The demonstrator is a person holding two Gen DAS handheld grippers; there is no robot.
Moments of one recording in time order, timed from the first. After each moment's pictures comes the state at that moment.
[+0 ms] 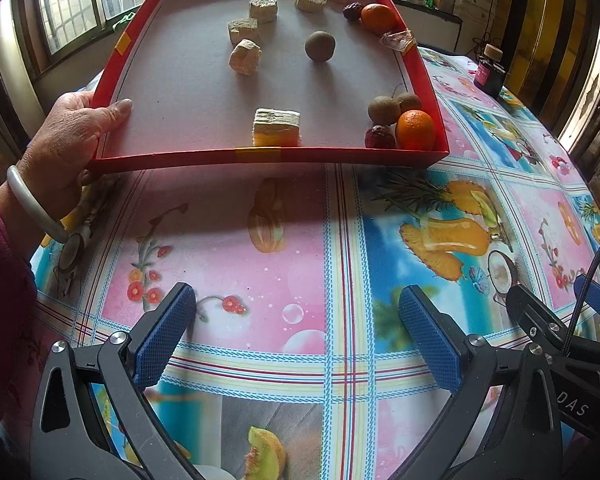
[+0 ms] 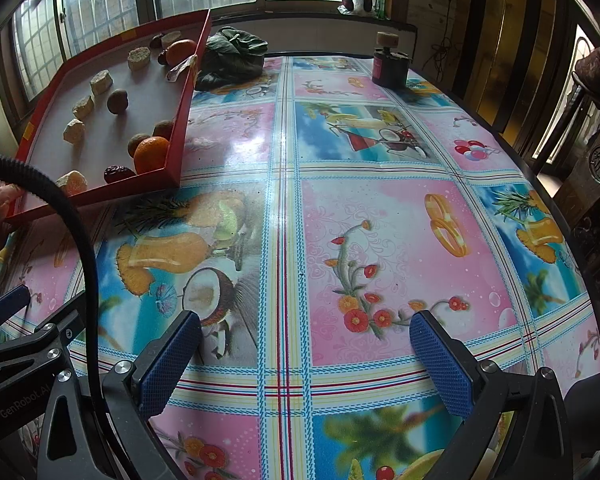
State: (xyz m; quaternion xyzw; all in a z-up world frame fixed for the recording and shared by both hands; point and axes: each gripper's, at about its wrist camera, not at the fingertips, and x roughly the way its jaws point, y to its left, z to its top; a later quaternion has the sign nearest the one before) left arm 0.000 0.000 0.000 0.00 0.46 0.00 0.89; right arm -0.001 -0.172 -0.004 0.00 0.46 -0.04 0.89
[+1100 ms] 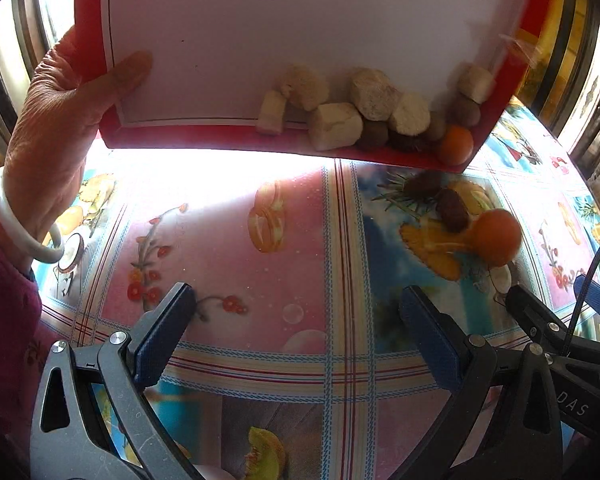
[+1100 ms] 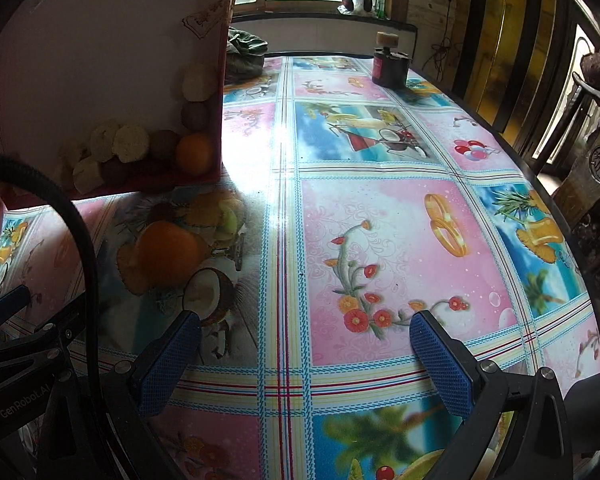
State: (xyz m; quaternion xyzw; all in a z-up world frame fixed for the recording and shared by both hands) left arm -0.002 0.004 -0.002 0.00 0.46 0.00 0.89; right arm -0.001 -0.172 -0.004 0.00 0.46 -0.04 0.89
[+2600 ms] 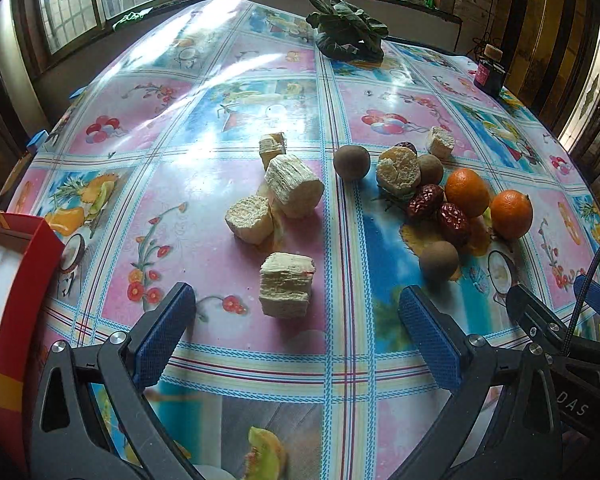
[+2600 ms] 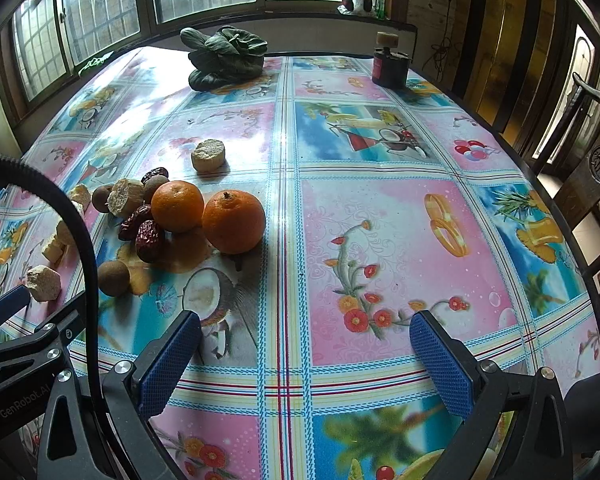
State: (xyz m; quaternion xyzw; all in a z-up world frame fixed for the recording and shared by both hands) left arm -0.001 0.001 0.000 0.00 0.46 0.00 0.89; right arm -0.001 -0.172 -0.004 0.00 0.46 -0.04 0.89
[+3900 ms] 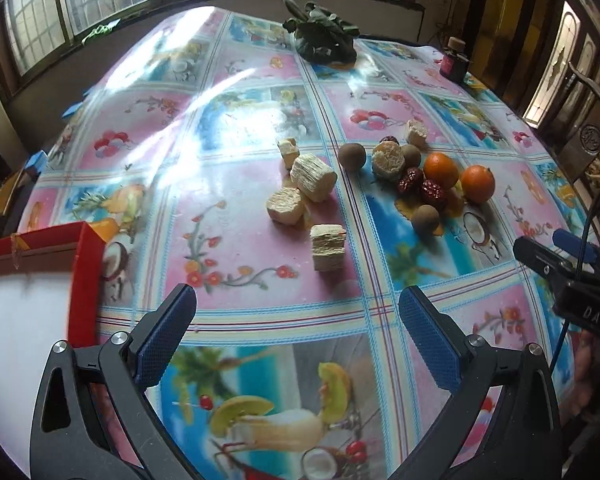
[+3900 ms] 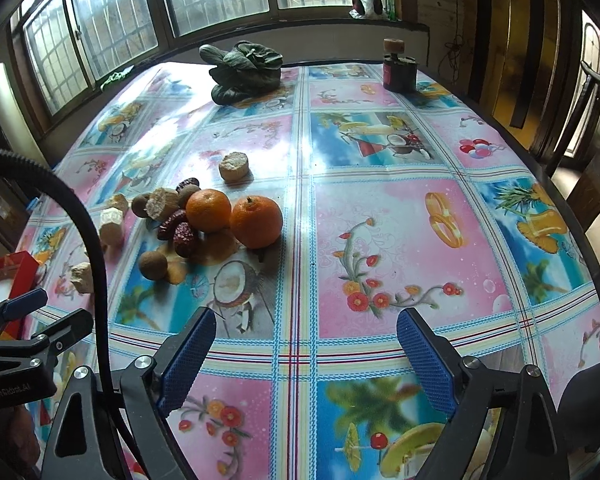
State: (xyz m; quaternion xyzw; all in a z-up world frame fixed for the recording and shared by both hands) left arm -0.034 0.040 0.035 0.03 0.46 -0.07 0.88; right arm -0.023 -0.184 0.017 0.04 0.45 0.01 0.89
